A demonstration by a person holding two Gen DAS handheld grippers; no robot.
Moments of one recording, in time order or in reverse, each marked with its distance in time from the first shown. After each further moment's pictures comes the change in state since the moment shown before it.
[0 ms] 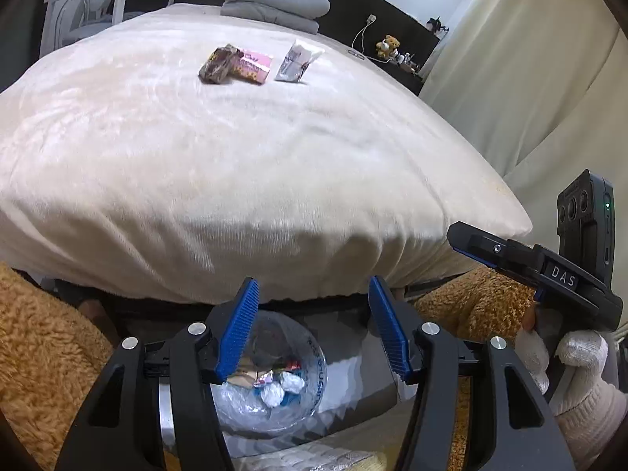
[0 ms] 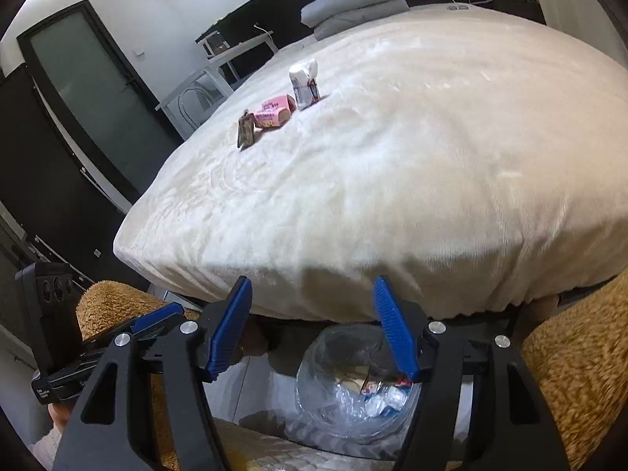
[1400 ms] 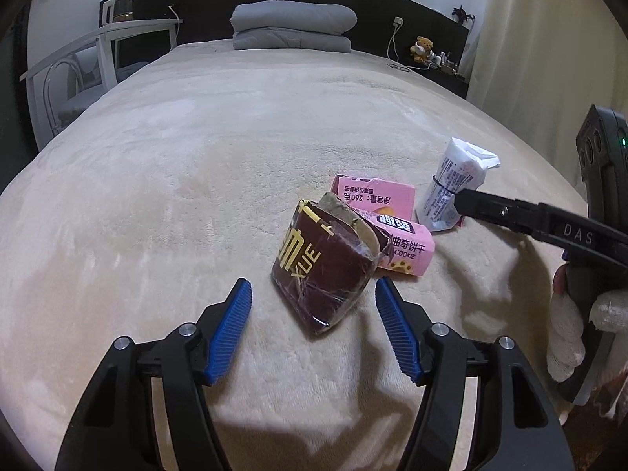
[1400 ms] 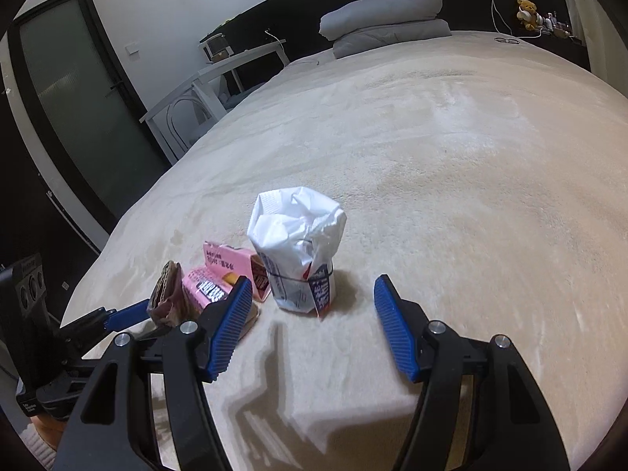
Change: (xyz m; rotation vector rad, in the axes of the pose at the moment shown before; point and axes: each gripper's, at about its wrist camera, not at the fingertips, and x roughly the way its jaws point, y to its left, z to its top) left arm 0.132 0.106 0.229 0.171 -0.031 0.216; right arm 0.222 -0.001 0.231 -0.090 -0.032 0.000
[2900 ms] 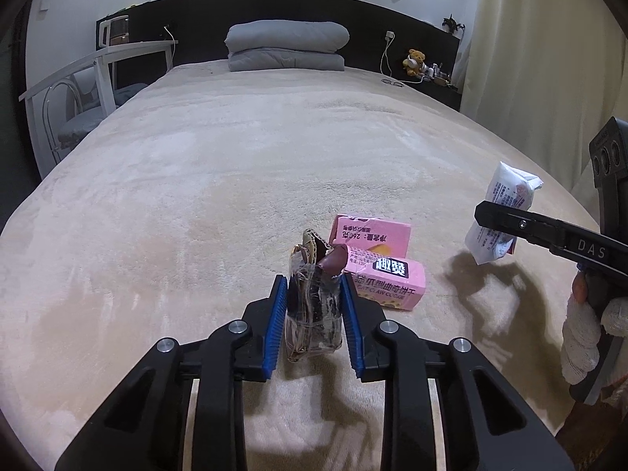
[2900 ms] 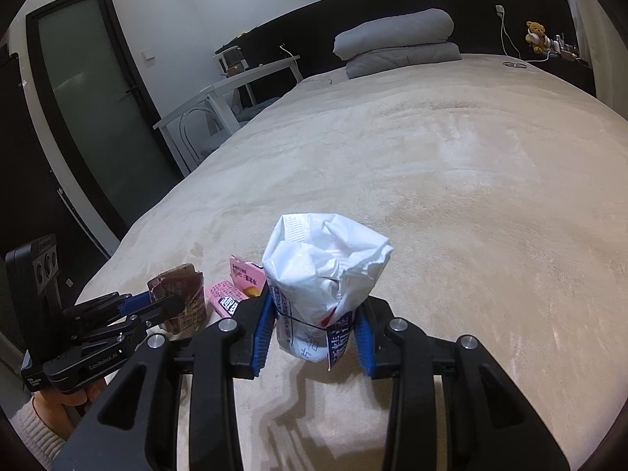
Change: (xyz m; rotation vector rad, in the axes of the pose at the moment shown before) left arm -0.026 -0.001 0.011 0.019 -0.074 0.001; right arm -0.036 0.015 0.002 -0.055 -0.069 0.006
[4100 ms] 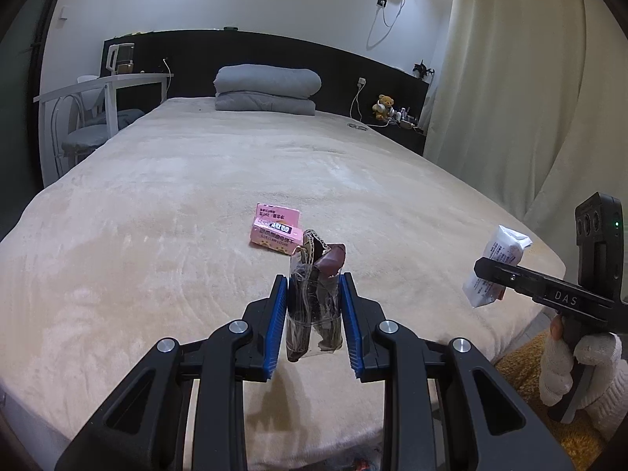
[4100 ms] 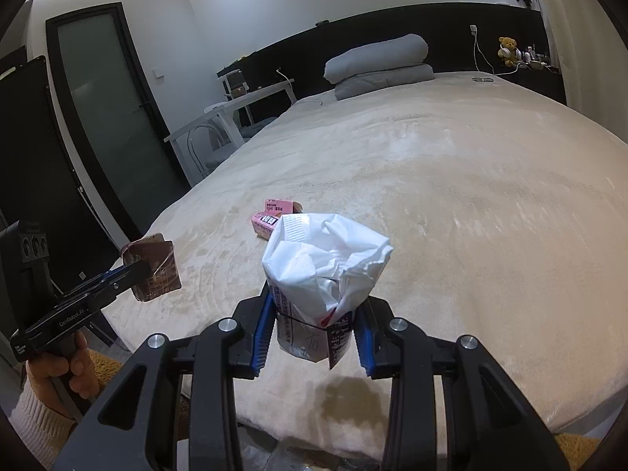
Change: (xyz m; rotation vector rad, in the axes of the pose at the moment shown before) left arm -0.150 -0.068 -0.077 -0.036 -0.176 -0.099; right arm -0.176 0.016 -0.103 0.011 -0.087 -0.032
